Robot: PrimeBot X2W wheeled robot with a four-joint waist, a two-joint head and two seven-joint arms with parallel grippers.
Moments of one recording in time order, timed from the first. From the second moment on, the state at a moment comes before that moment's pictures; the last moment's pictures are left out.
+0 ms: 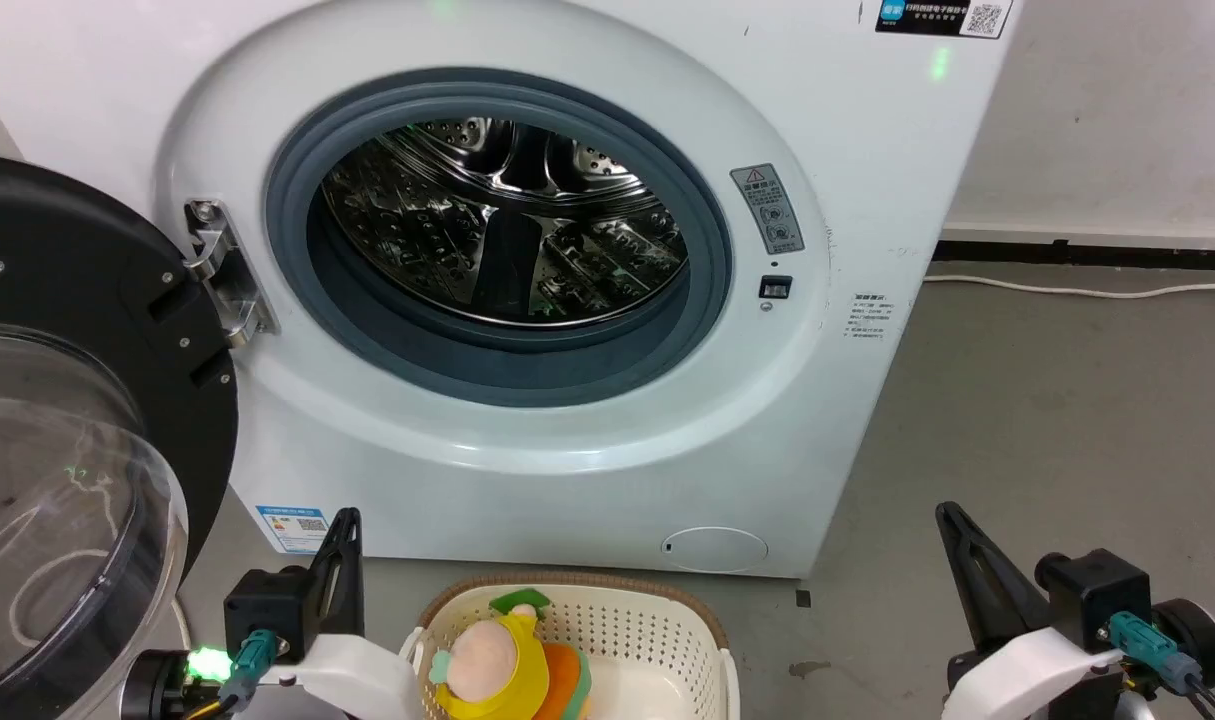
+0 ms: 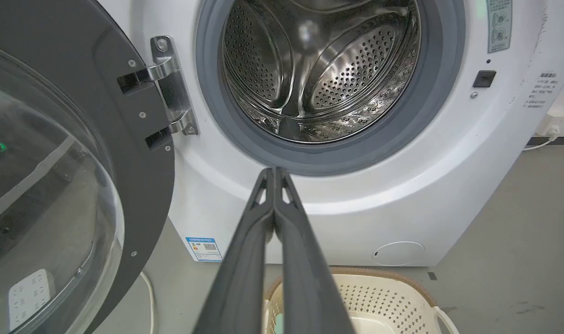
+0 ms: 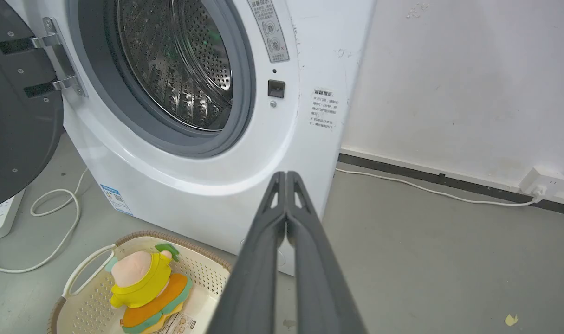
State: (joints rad) left arm 0.02 0.05 0.00 0.00 0.00 0.00 0.00; right arm 0.01 -0.05 0.00 0.00 0.01 0.13 0.00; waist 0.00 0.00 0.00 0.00
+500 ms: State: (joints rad) left arm 0.02 0.05 -0.01 0.01 0.00 0.01 -0.01; right arm 0.01 -0.05 0.00 0.00 0.01 0.13 -0.01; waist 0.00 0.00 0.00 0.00
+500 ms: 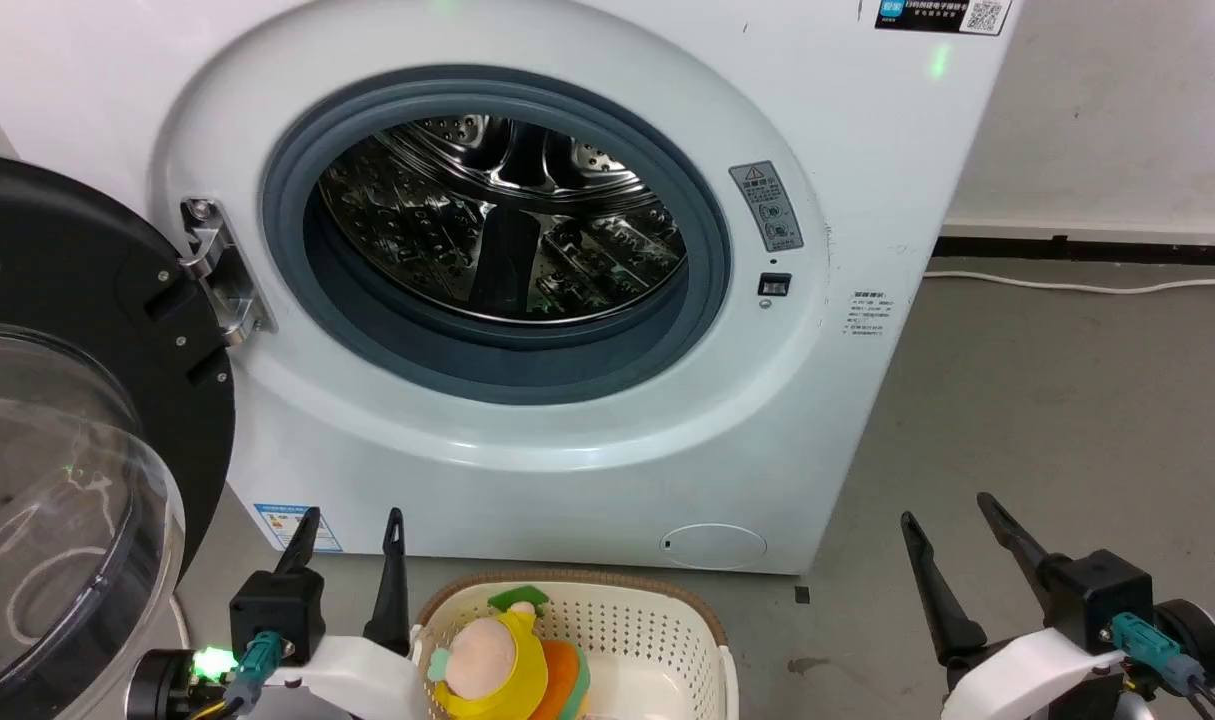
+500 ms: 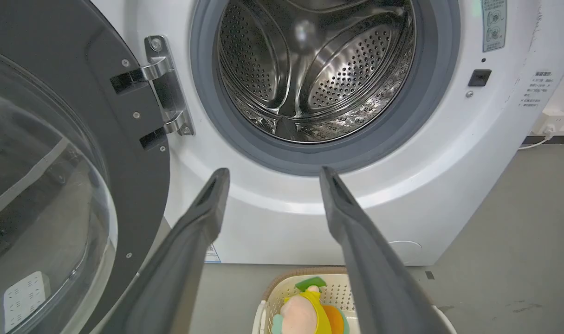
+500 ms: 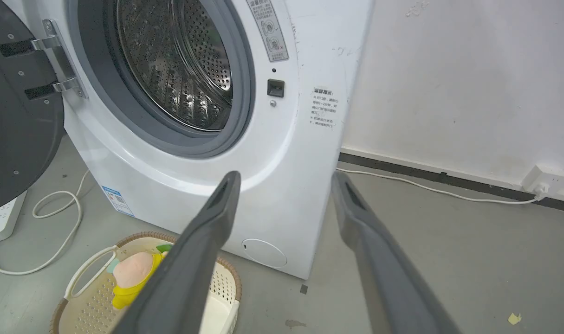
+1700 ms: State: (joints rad) left arm -0.12 0.12 -0.08 0.31 0.00 0.00 -0.05; right arm -0.05 -0.05 0.04 -0.03 0.10 0.13 -0.08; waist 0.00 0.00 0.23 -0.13
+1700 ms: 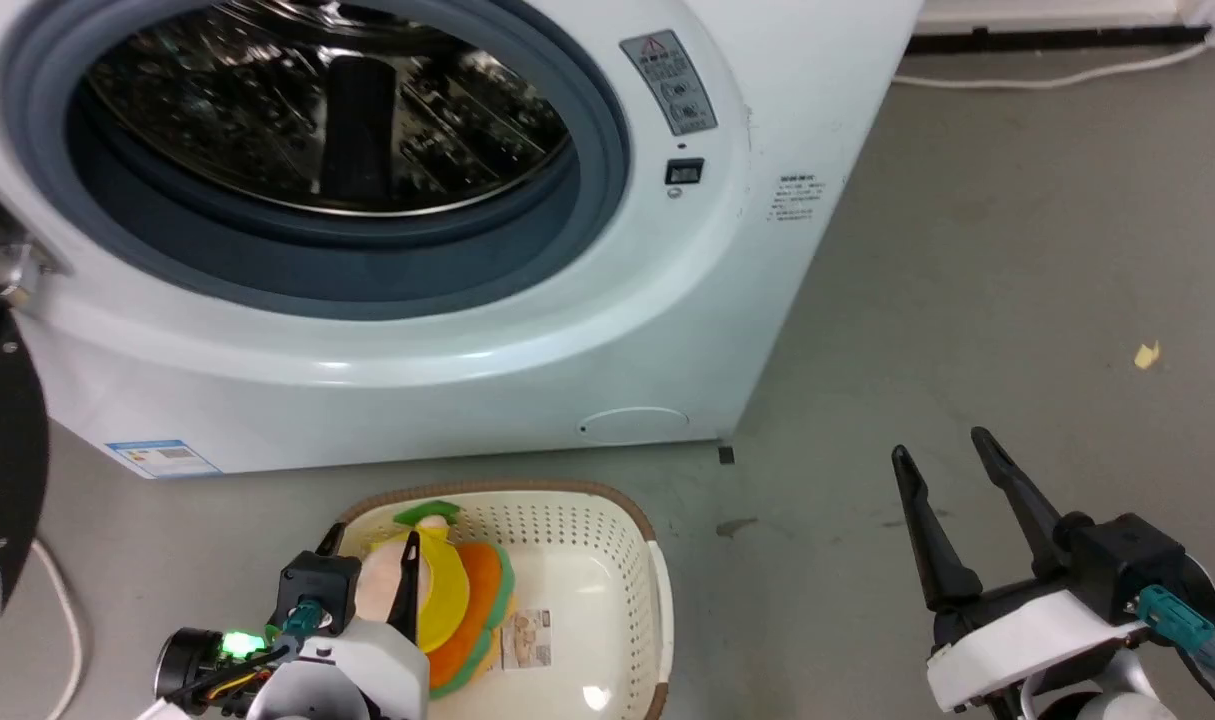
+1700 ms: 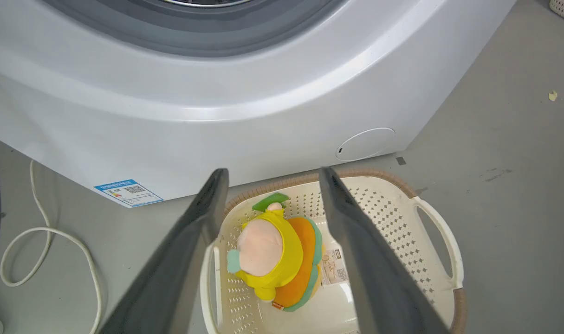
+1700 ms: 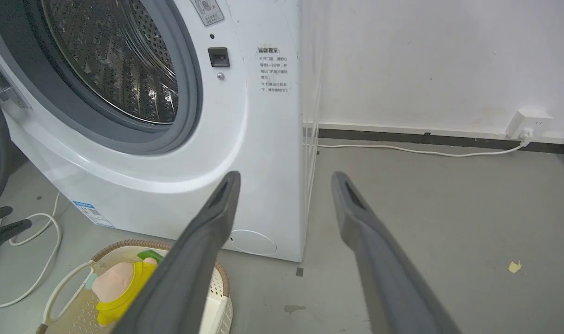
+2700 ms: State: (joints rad) left arm -0.34 0.30 -0.19 0.66 0.03 -0.04 0.07; right arm -0.10 -0.05 0.08 -0.06 0.22 0.13 -0.14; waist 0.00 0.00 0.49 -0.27
